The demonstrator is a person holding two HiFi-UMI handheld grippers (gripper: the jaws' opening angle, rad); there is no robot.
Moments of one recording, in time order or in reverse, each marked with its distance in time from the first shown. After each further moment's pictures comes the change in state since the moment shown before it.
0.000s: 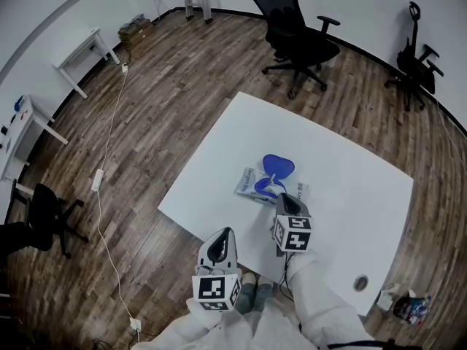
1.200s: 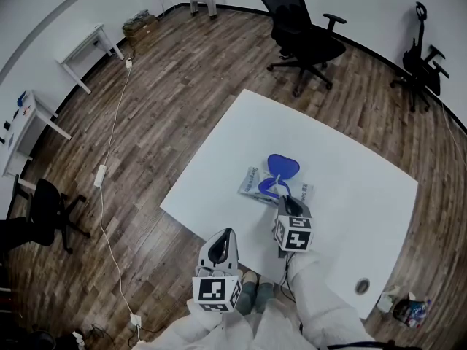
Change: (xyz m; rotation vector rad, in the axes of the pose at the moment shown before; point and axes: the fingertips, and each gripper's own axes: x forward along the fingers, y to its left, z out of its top) left arm -0.002 0.002 -0.002 -0.005 -0.001 0.014; right arm 0.012 -0.004 -0.022 -0.003 0.073 -0.017
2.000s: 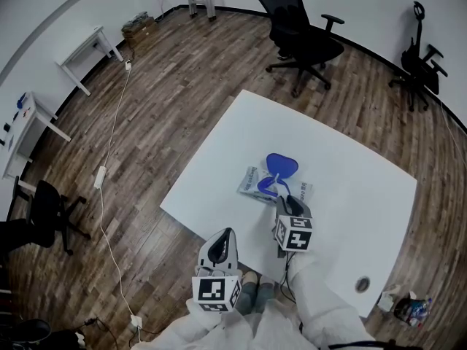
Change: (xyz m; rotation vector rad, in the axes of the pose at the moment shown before) left arm -0.003 -0.002 0.002 0.010 -0.001 -0.011; right arm -0.005 -0.001 -0.001 0.037 -0.017 0.010
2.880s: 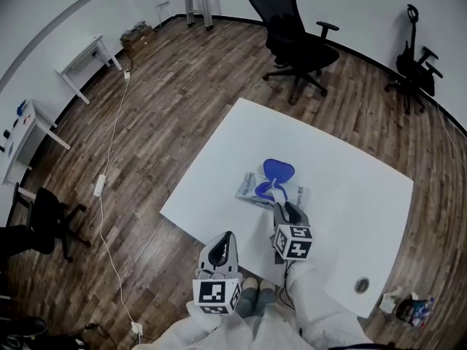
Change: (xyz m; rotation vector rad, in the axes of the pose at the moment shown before) left arm -0.003 -0.004 0.007 0.017 -0.022 -0.021; right arm -0.014 0.010 0.002 0.047 -0.081 0.046
